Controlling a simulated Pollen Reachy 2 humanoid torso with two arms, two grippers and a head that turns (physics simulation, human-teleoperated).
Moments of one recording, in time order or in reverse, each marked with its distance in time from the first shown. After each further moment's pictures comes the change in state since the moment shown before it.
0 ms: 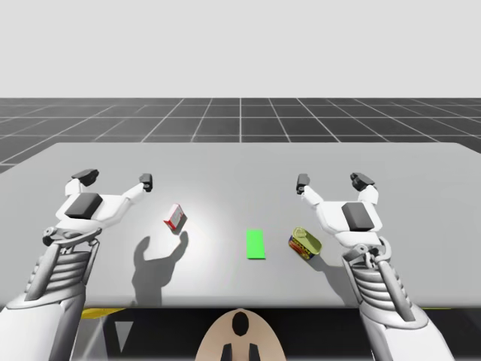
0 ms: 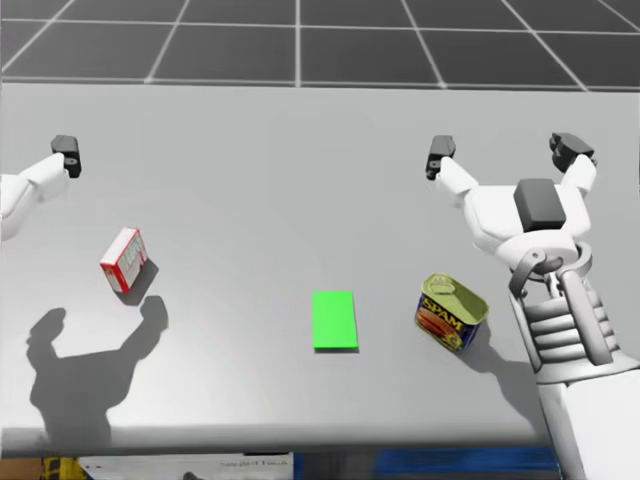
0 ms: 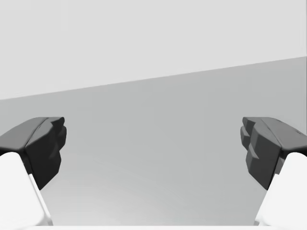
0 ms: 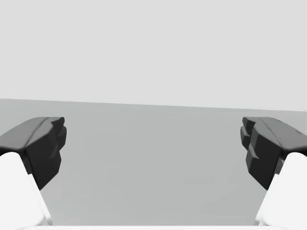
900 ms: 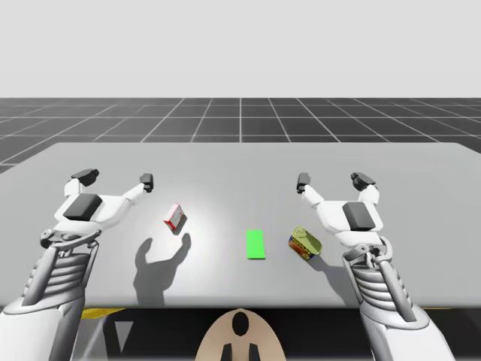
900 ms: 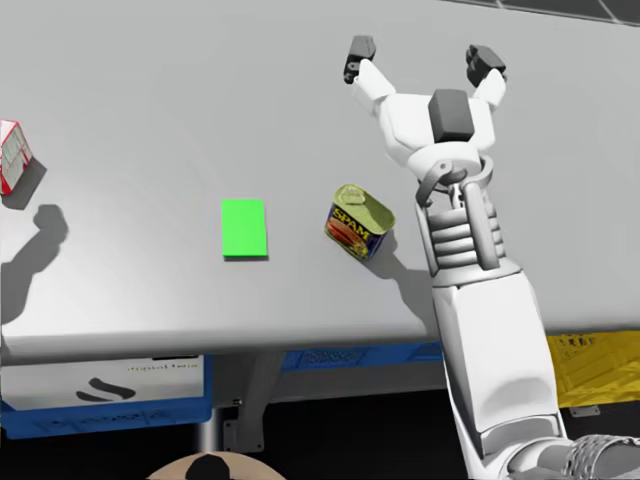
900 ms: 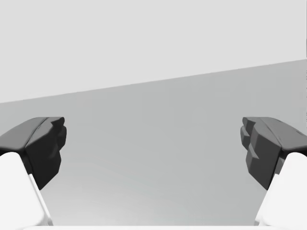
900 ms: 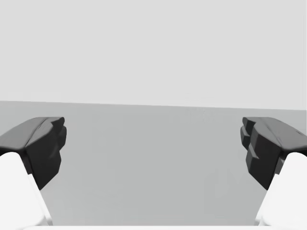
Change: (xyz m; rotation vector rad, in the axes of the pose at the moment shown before) left arm 0.005 -0.004 0.005 -0.011 -0.010 0.004; right arm 0.002 0.000 0.000 -0.003 0.001 -0.010
